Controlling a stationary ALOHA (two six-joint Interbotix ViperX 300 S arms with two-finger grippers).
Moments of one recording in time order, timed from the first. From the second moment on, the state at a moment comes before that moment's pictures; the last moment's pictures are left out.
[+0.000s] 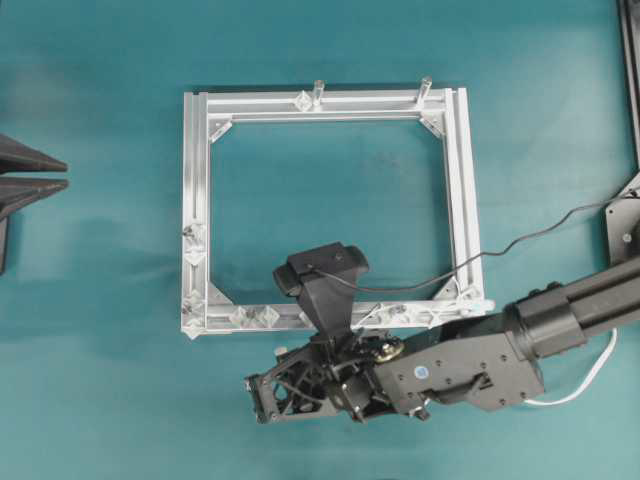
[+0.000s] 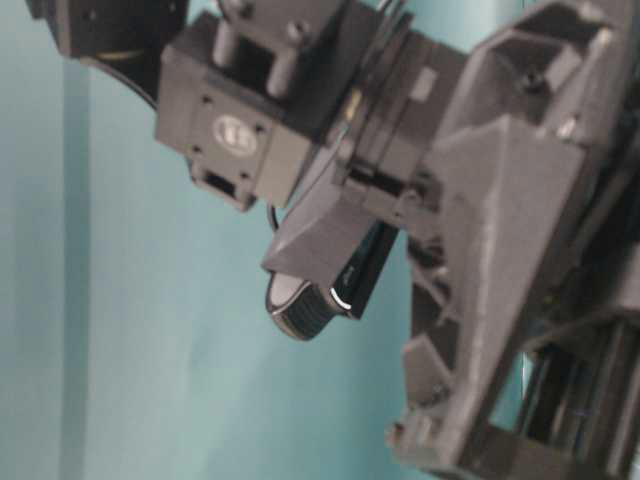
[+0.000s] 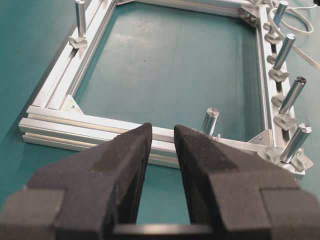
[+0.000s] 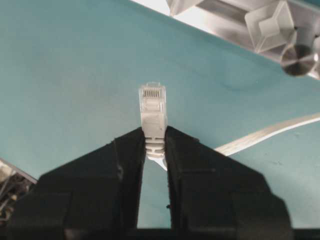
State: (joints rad) left arm 0.17 -1.37 1.42 -0.07 0.21 -0.01; right arm 0.37 0.34 0.09 -0.32 0.66 2.02
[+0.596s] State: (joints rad) left arm 0.17 -1.38 1.42 -0.07 0.21 -0.01; right arm 0.32 0.34 0.09 -0.34 0.69 2.01
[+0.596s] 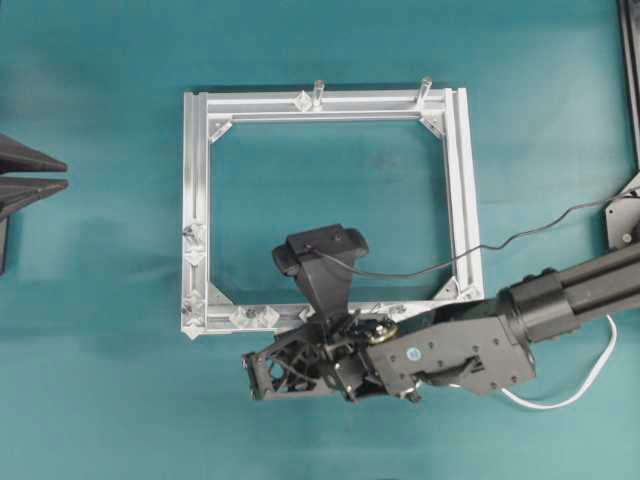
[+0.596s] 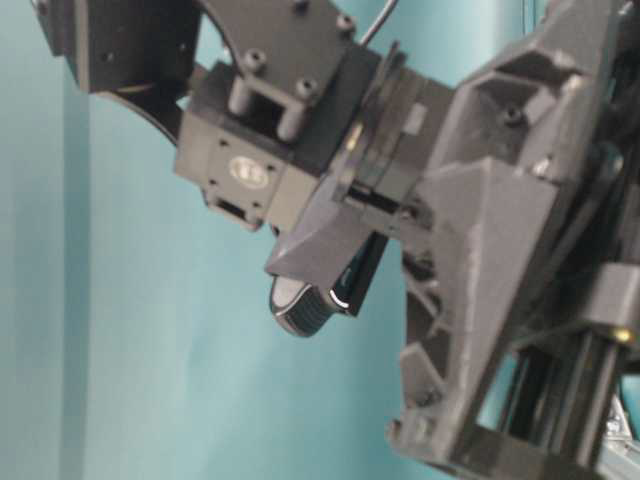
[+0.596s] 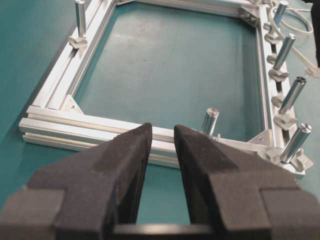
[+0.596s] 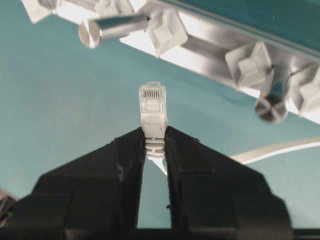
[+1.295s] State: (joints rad) left arm 0.17 -1.37 1.42 -0.07 0.21 -0.01; right arm 0.26 0.34 0.09 -0.35 0.75 1.97
